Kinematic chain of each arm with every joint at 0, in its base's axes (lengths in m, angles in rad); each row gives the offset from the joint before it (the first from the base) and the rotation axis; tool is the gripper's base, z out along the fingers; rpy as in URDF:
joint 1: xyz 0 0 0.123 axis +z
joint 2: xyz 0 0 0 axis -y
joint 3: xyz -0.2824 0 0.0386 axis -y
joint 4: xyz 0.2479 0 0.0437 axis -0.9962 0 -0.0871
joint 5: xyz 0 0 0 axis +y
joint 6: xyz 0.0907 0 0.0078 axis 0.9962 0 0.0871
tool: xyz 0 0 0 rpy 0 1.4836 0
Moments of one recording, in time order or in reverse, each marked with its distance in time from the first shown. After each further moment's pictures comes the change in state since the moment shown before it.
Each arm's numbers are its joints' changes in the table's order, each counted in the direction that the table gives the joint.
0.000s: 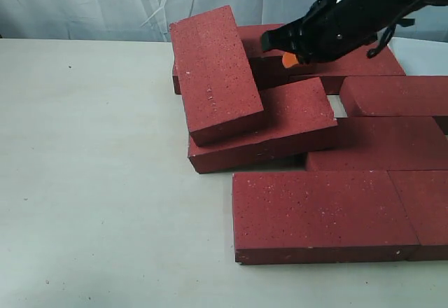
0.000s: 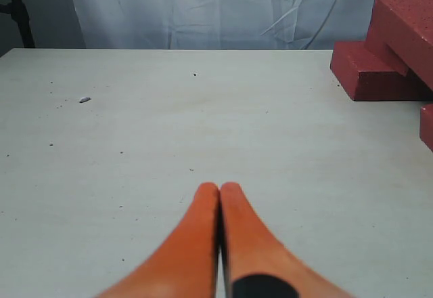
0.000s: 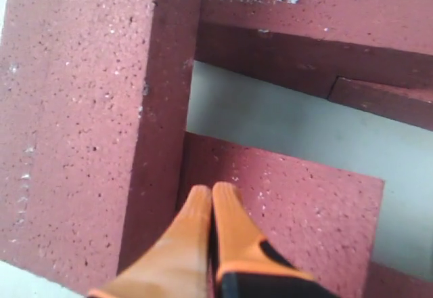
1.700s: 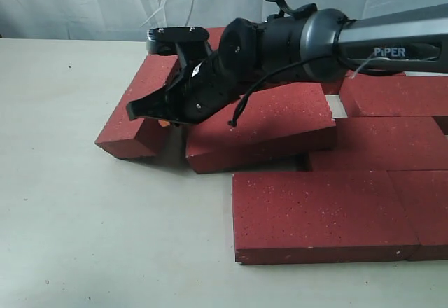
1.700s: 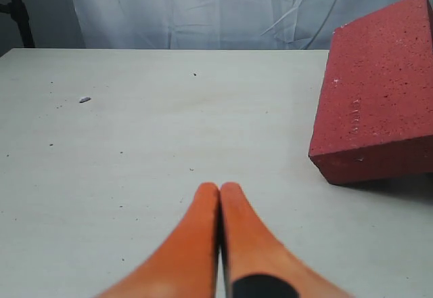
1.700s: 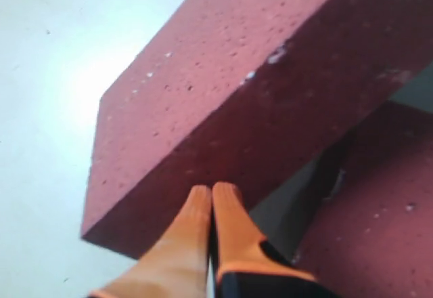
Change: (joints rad) left arm 0.001 0.000 0.000 0.000 0.000 0.000; right arm 0.377 -0.281 0.126 -0.185 -0.174 0.002
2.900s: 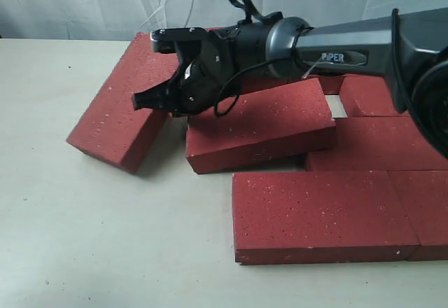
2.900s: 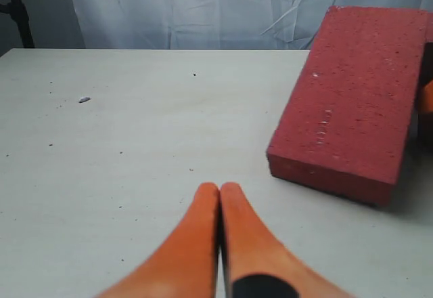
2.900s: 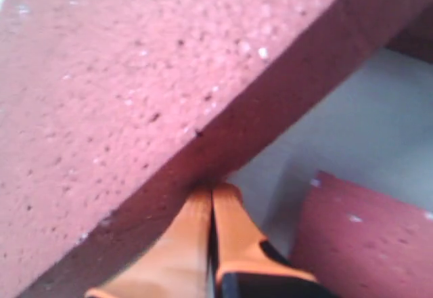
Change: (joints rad) left arm 0.000 0.000 0.000 0.000 0.000 0.000; right arm -0.011 -0.171 0.192 0.305 0.004 0.314
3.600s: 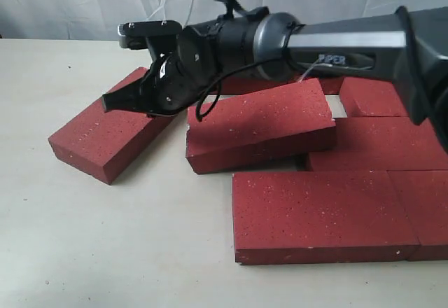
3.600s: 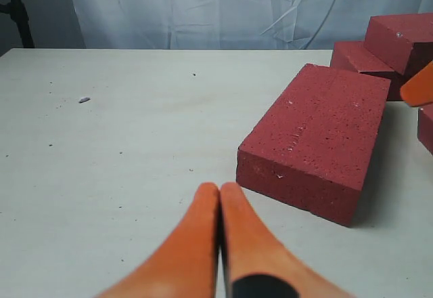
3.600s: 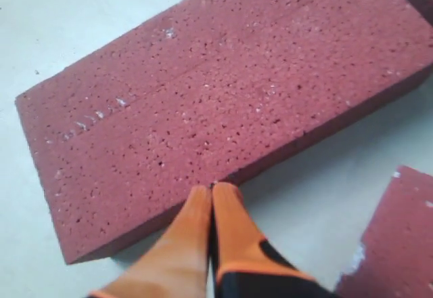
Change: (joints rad) left arm 0.000 0.000 0.000 0.000 0.000 0.000; right arm 0.064 0.065 0.000 -0.008 0.034 0.000
